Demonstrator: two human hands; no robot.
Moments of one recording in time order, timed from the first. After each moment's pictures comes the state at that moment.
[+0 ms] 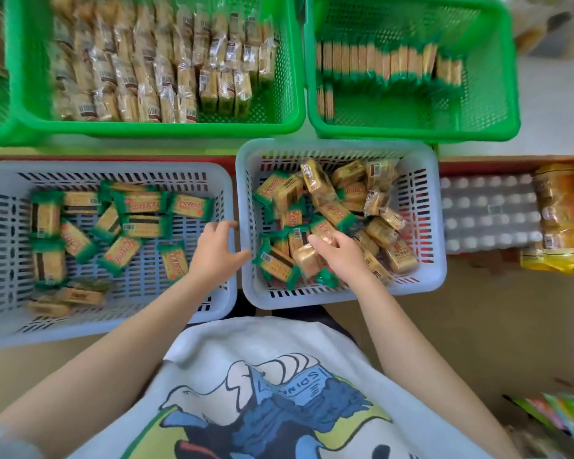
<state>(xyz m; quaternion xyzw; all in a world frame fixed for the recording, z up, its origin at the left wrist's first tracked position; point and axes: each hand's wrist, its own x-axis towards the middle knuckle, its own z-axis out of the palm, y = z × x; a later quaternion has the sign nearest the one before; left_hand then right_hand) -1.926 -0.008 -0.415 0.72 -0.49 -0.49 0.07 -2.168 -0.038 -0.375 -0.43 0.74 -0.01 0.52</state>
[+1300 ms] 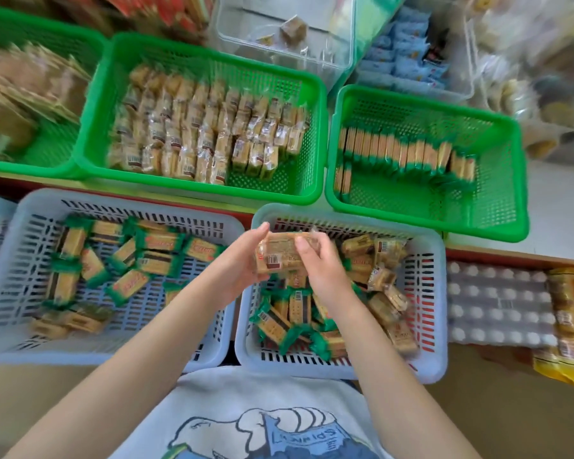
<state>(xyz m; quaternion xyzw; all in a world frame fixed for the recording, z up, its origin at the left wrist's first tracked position) -1.942 -0.084 -0.345 0.52 -0.13 -0.76 0.35 -2.105 -0.113 -0.312 -0.49 0.60 -0.17 0.61</state>
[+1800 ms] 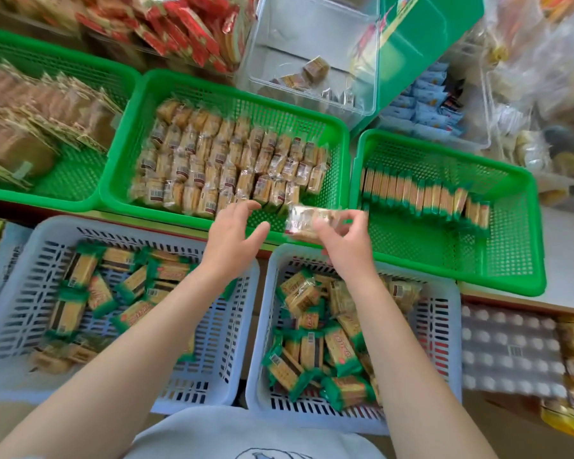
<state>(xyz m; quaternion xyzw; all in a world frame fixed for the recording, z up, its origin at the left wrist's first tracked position) -1.870 -0.158 -0.357 0.74 -0.51 -0.33 0.28 -2.059 -0.212 -0.302 -0.54 0.67 -0.19 0.48</state>
